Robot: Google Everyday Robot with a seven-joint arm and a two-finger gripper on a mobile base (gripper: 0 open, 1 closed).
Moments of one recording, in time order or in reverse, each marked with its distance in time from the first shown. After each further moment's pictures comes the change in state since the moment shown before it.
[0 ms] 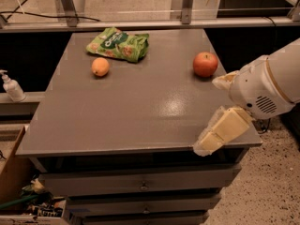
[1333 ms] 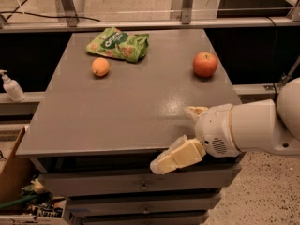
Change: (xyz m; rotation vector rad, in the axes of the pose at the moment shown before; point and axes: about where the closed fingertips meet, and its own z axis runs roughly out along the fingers) arm -0.013 0.038 0.087 -0.034 -0.287 0.163
